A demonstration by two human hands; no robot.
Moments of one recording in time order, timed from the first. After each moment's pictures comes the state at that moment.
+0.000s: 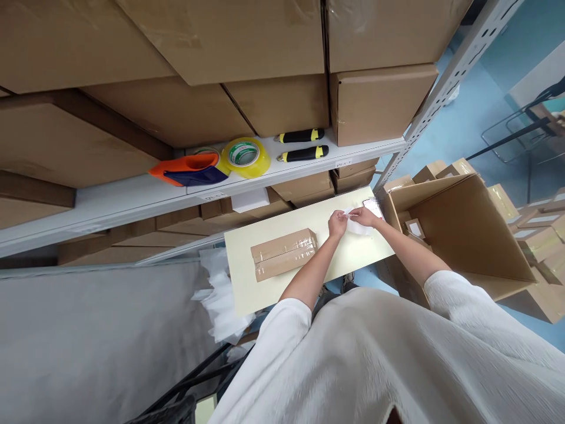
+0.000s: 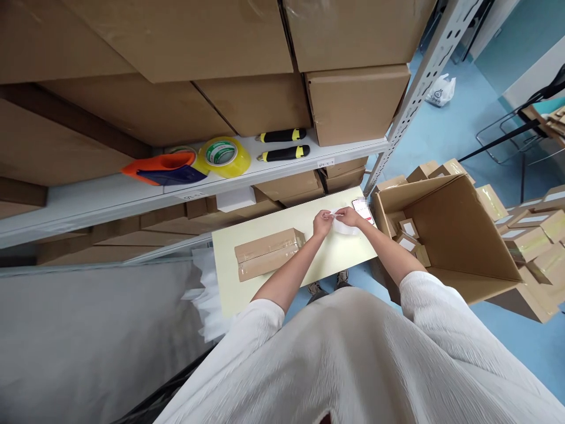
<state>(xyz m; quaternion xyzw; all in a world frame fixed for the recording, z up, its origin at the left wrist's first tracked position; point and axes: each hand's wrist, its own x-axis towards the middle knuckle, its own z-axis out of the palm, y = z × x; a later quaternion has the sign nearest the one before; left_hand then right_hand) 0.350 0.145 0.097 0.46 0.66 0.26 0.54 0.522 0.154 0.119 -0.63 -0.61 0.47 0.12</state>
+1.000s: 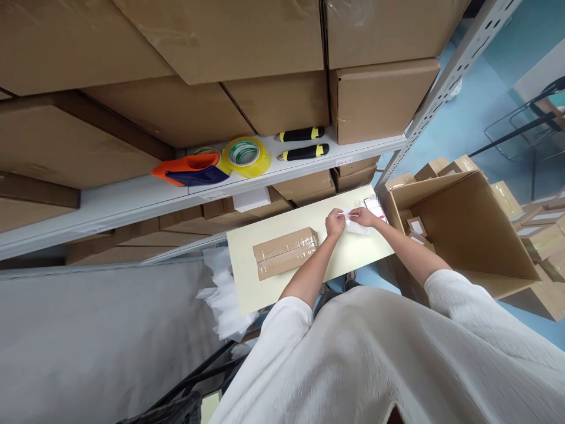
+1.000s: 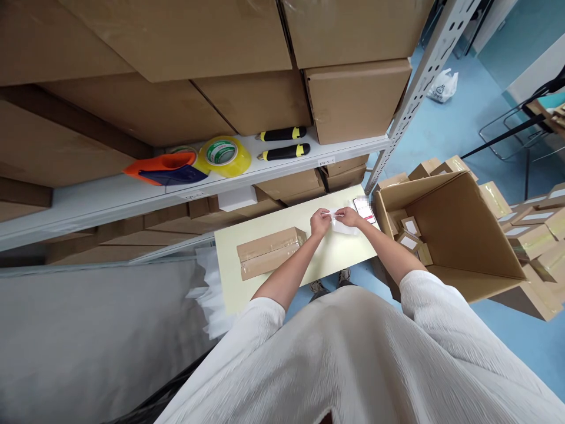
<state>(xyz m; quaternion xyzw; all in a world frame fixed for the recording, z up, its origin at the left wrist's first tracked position) 0.336 0.145 0.100 0.50 0.67 0.24 0.49 0.515 0.148 0.120 -0.61 -0.63 0.47 0.12</state>
